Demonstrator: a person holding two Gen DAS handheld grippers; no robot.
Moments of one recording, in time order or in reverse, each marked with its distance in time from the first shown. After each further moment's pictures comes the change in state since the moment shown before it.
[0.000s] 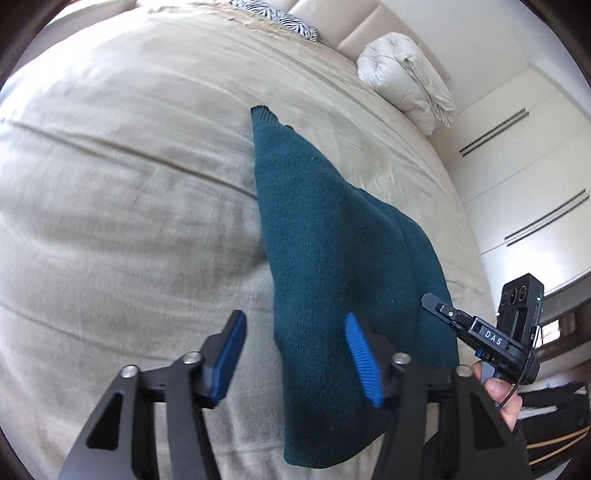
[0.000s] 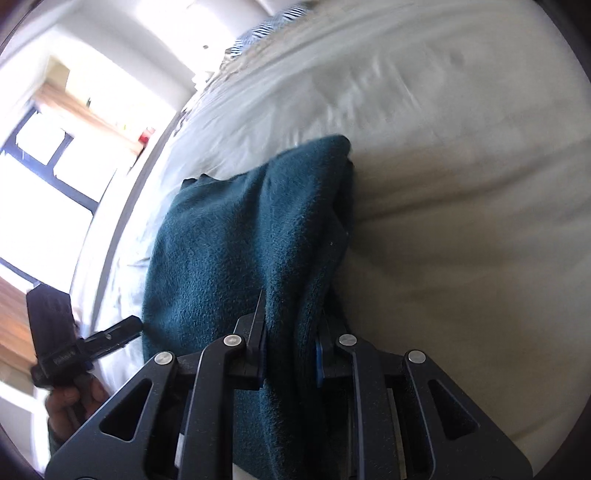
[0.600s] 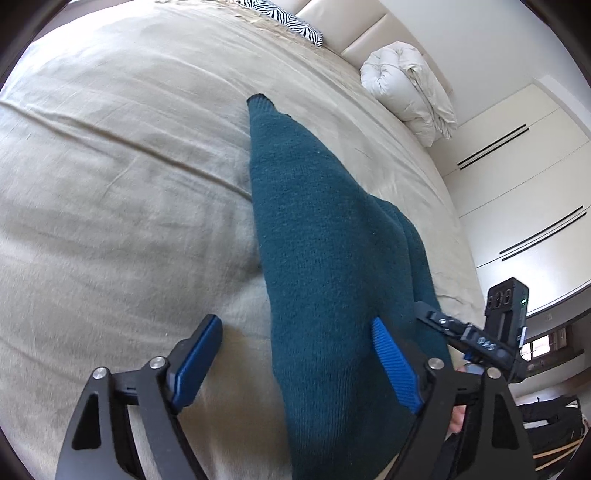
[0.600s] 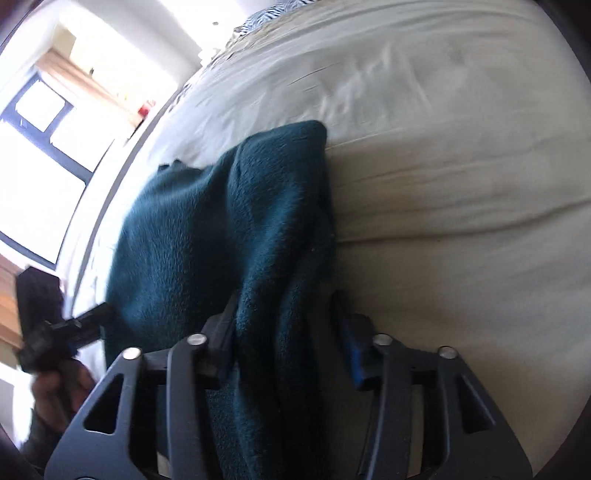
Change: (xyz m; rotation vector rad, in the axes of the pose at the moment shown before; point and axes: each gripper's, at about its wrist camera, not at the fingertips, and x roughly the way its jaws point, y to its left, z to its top) left arm 0.038 -0.004 0.015 -0.030 -0.021 -0.025; right arm 0.023 -0.039 0.029 0.022 0.089 0.029
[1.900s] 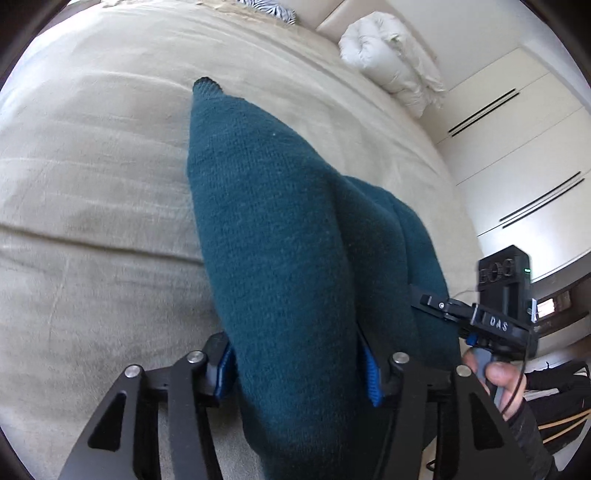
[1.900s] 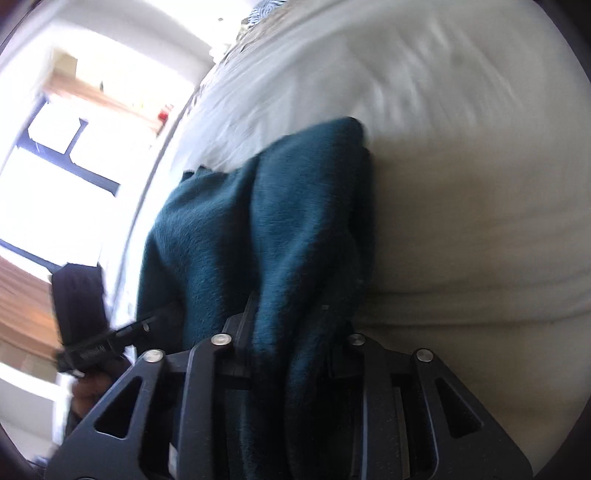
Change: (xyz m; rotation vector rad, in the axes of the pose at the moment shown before) left arm 0.041 0.013 0.052 0.128 0.081 -0.025; right arm 0.041 0.010 0.033 0.109 0.051 0.218
